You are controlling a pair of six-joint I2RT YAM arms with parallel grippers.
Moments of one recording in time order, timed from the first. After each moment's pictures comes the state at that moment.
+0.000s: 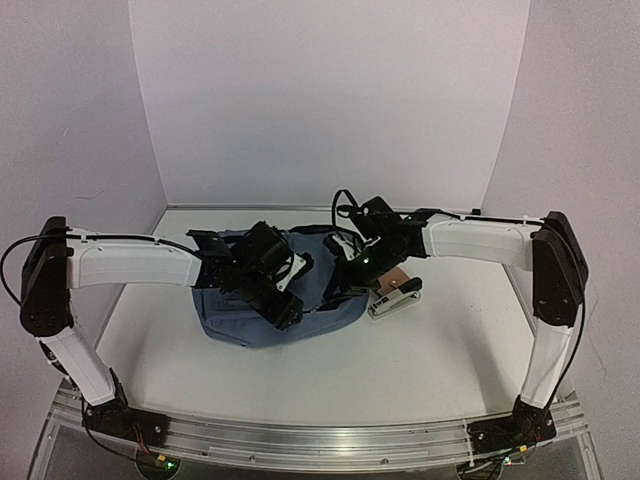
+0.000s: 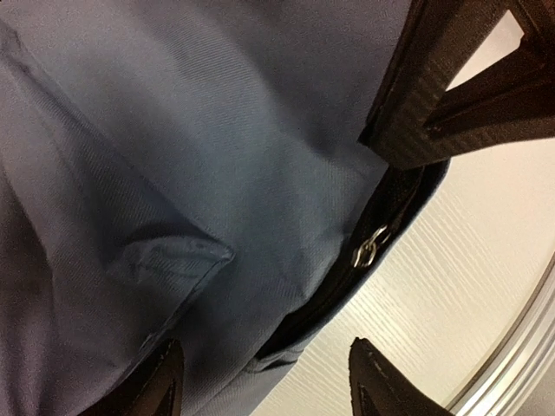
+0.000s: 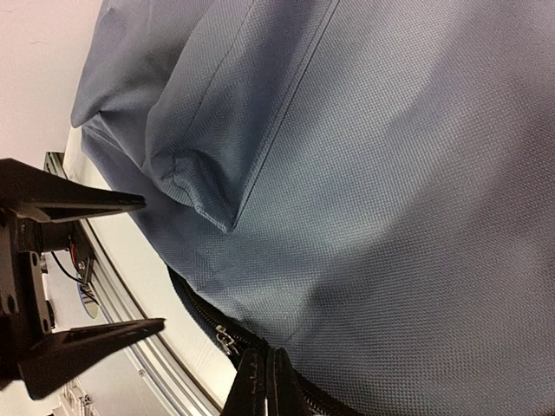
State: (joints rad) left arm -0.98 1.67 1.21 -0.56 -0.03 -0.21; right arm 0.77 1.92 1.49 -0.59 -0.46 0.41
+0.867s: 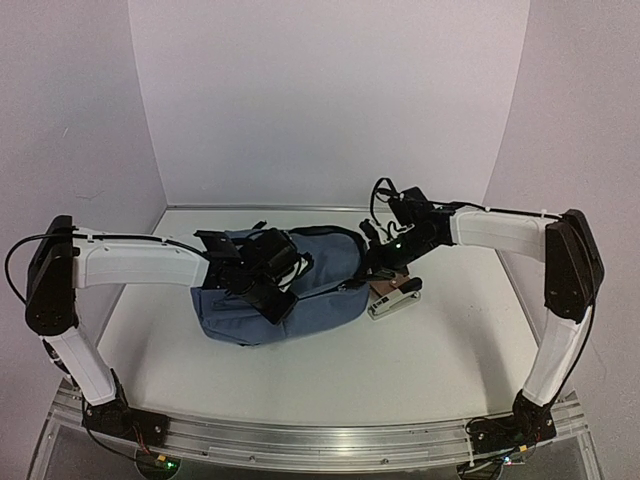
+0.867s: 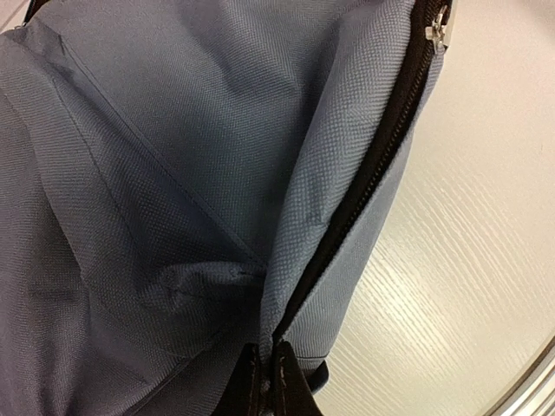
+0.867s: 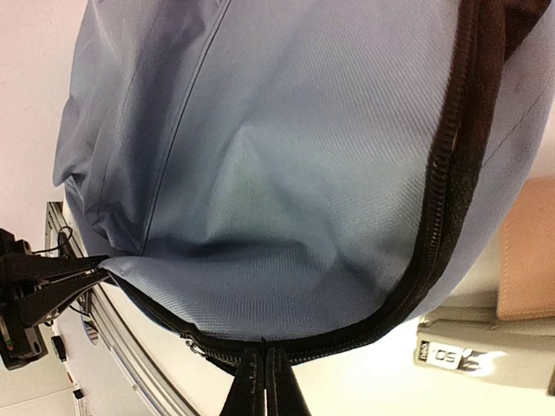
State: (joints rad) left arm -1.00 1.70 1.25 -0.63 -0.18 -0.20; right arm 0.57 1.86 1.41 -0.56 -0.50 0.36
